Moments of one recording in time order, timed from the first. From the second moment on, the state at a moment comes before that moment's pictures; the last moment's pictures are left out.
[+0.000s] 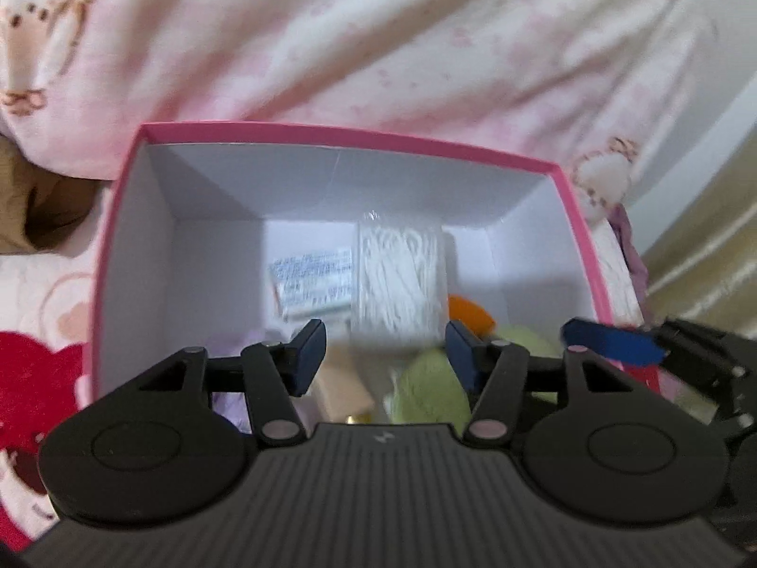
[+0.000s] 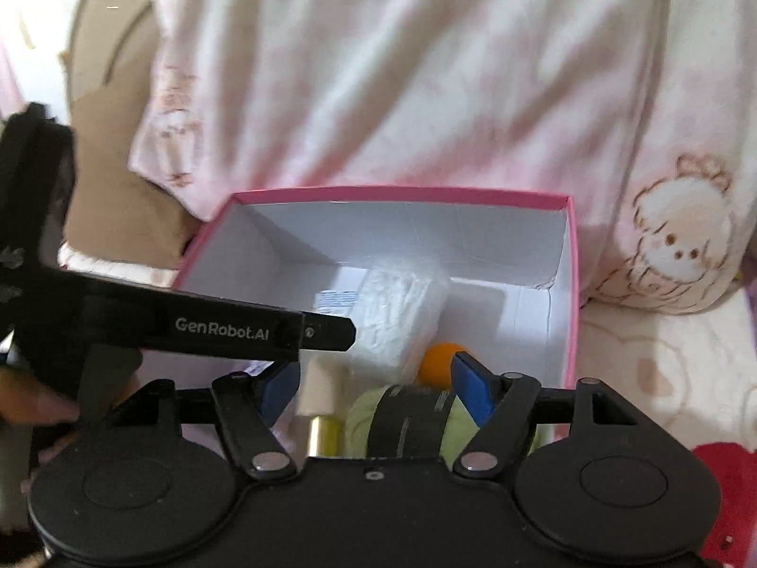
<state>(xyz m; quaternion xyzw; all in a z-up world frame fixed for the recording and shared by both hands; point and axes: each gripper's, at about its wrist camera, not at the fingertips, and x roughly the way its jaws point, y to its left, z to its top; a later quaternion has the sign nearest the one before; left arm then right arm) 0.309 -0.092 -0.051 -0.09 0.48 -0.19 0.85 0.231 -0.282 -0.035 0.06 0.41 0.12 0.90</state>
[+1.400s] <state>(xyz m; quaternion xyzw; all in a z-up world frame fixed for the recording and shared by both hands) 0.120 -0.076 -0.020 0.00 0.50 -0.24 0.83 0.023 -0.304 -0.002 0.01 0.33 0.18 0.93</state>
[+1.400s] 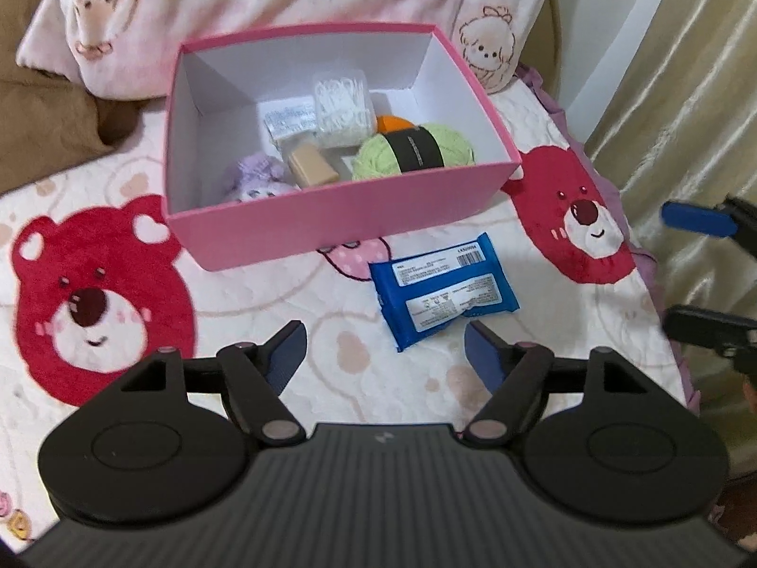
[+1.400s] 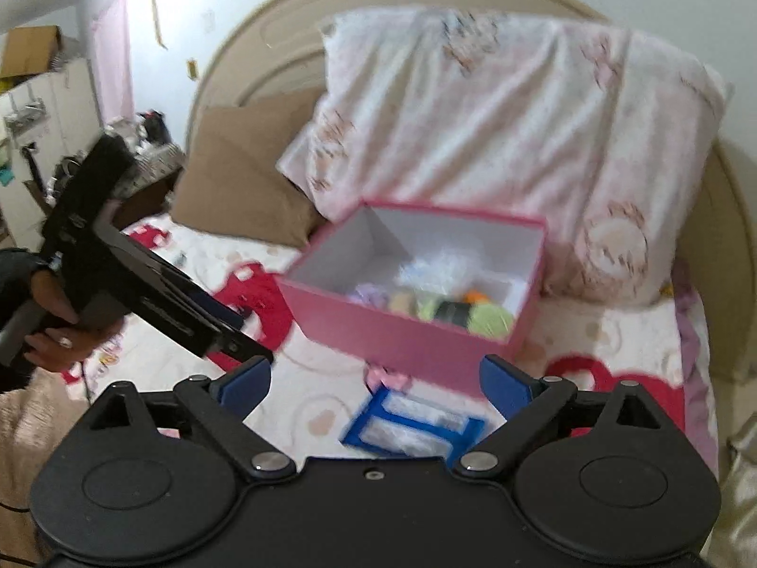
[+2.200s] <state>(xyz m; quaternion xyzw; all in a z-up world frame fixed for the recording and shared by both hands) 0.155 -0.139 -0.142 -0.05 0.47 -0.22 0.85 0.104 -0.320 -0.142 0.13 0.45 0.07 0.88</state>
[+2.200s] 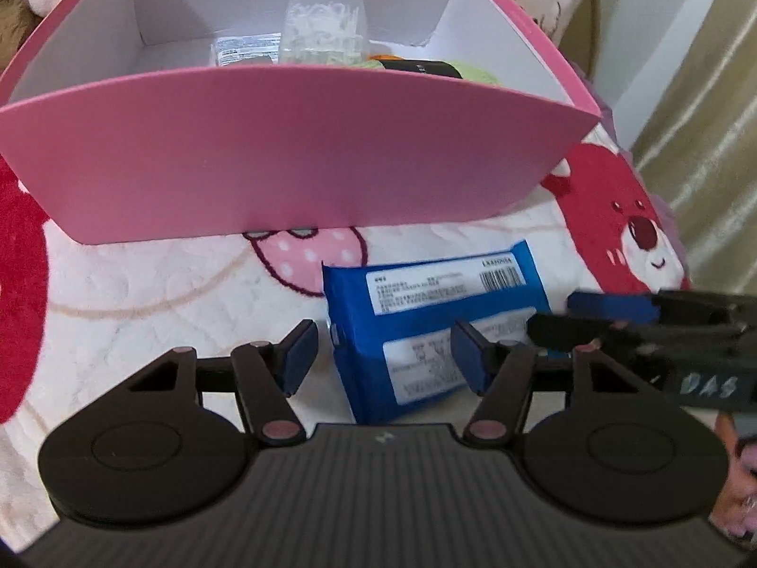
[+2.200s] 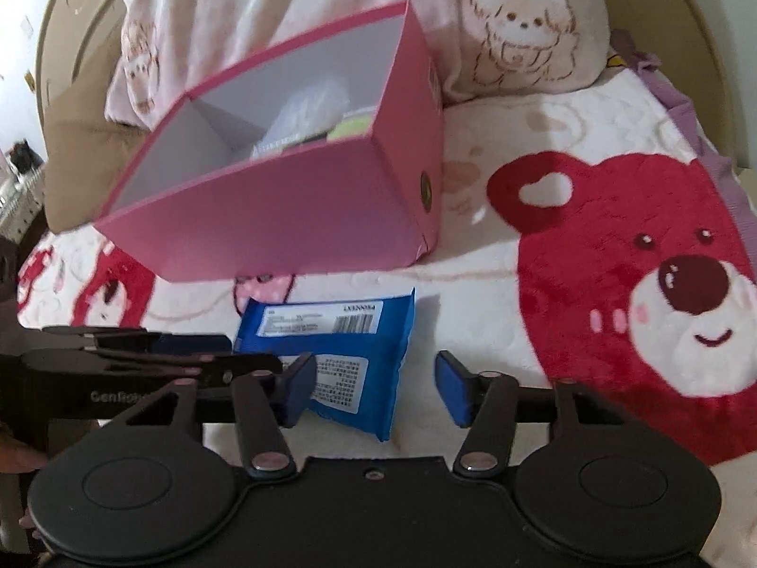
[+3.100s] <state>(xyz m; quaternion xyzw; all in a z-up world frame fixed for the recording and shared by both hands) 0.153 -0.113 -0.142 -0.15 0.53 -0.22 0.81 0.099 -0.316 -0.153 0.22 0.47 0.07 0.85</state>
